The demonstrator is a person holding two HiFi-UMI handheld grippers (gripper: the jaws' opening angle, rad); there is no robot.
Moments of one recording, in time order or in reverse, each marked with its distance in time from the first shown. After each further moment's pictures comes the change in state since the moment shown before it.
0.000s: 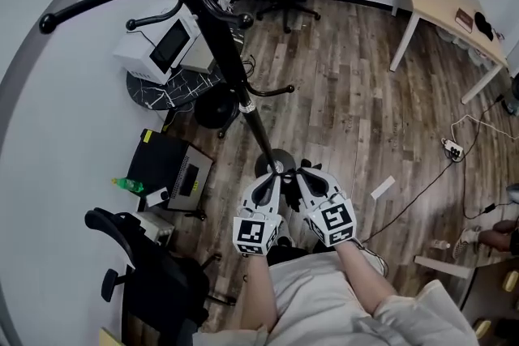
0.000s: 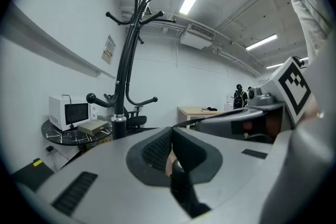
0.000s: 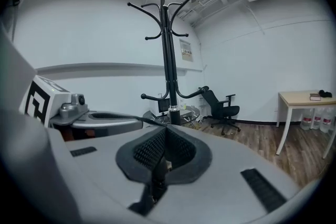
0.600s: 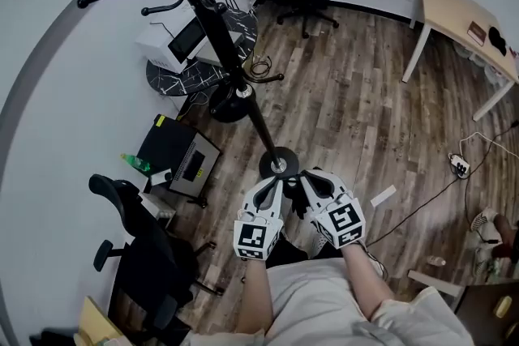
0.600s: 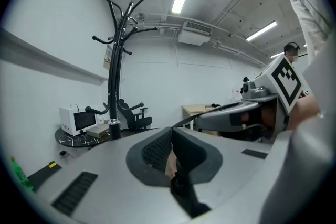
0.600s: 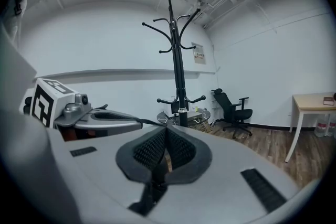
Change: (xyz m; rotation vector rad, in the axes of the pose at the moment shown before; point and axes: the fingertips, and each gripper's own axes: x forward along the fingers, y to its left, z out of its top) left arm -0.037 -0.096 0.014 0.070 0.018 0.095; right arm -0.100 -0.007 0.007 -0.046 -0.016 0.168
